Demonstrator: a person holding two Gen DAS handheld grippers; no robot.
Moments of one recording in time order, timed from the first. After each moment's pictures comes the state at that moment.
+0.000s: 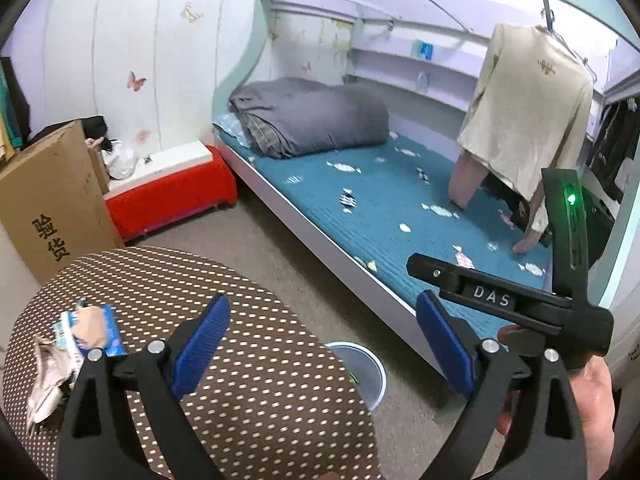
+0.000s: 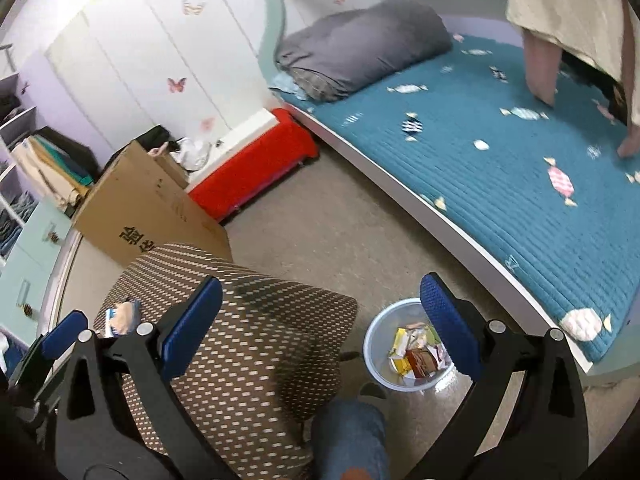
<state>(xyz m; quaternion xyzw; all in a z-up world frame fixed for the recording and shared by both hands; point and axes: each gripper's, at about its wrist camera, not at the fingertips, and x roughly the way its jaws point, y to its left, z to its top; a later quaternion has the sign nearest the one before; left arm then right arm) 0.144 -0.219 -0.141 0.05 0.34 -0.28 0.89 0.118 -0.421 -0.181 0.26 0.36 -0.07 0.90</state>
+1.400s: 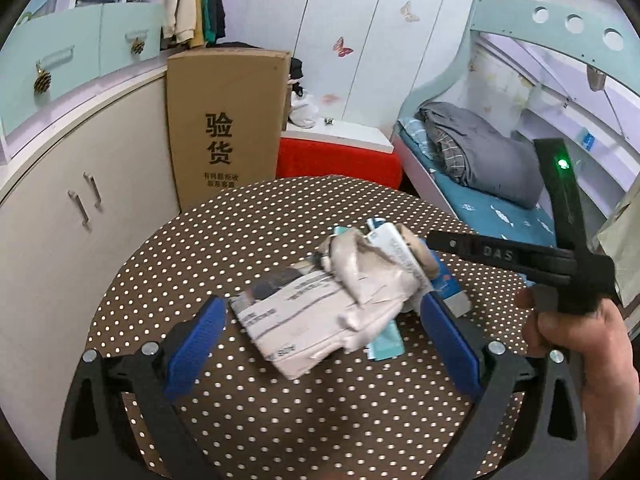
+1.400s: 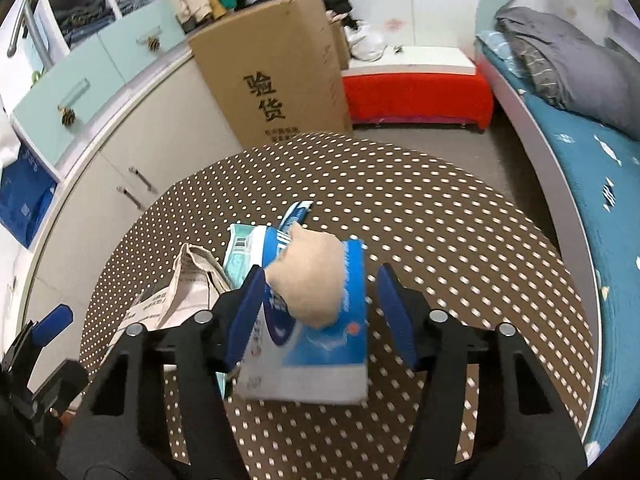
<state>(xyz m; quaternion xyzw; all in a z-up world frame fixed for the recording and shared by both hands) 0.164 0.102 -0.198 -0.09 0.37 -0.03 0.92 0.284 -0.107 -0.218 0.04 0.47 0.18 0.86</state>
